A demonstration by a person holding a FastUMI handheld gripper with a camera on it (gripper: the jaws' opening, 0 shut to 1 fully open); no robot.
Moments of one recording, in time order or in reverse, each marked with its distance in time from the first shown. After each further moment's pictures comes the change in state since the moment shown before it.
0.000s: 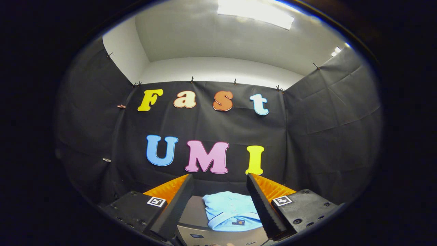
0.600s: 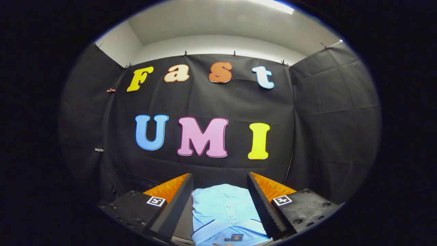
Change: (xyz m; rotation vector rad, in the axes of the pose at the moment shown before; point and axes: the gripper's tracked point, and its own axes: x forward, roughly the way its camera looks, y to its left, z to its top) arm 0.131 -0.024 -0.085 0.020 0.226 0.012
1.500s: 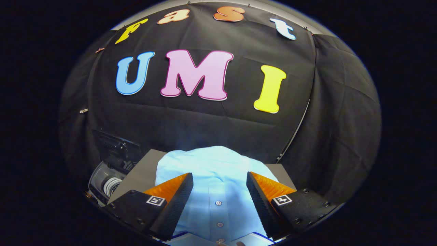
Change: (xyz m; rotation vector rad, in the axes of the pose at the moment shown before) arm 0.123 -0.032 -0.152 -0.104 0.518 -0.055
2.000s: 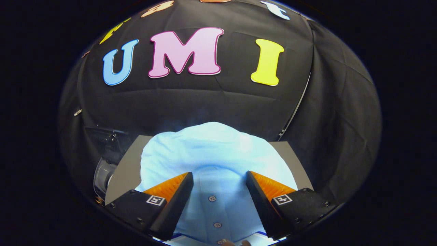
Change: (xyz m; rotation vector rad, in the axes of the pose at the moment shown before) arm 0.019 -0.005 -0.038 0.063 0.205 -0.010
